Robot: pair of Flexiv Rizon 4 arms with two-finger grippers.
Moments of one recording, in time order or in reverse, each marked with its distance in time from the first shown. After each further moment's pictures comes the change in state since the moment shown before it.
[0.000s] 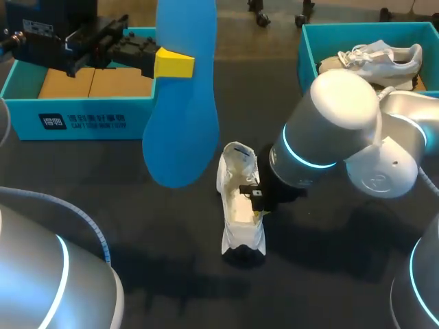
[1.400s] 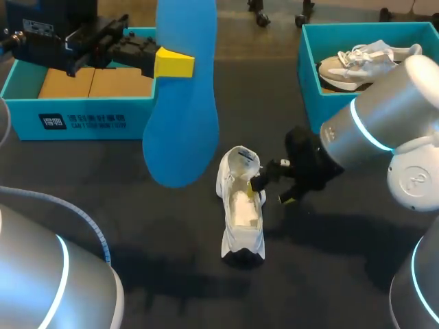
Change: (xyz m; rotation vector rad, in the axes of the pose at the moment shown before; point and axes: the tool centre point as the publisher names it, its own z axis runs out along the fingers) left arm 0.000 0.000 0.000 0.000 0.000 0.000; right arm 0.002 0.017 -0.054 0.002 0.379 -0.046
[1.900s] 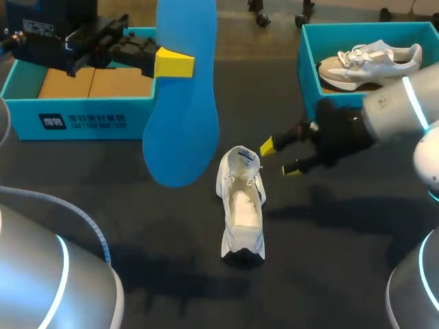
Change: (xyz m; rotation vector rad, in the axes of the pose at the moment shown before) left arm 0.000 0.000 0.000 0.000 -0.002 0.005; right arm 0.012 0.045 -0.061 -0.034 0.341 0.097
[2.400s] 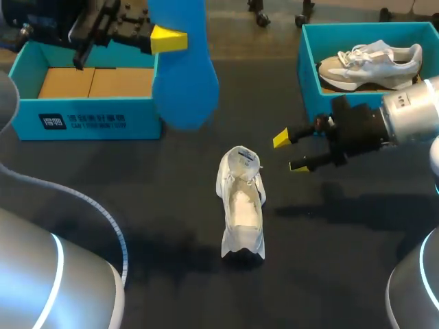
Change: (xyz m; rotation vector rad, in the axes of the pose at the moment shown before) left arm -0.057 -0.013 -0.020 0.021 -0.021 0.481; right arm -0.001 0.003 -0.017 0.006 0.105 0.034
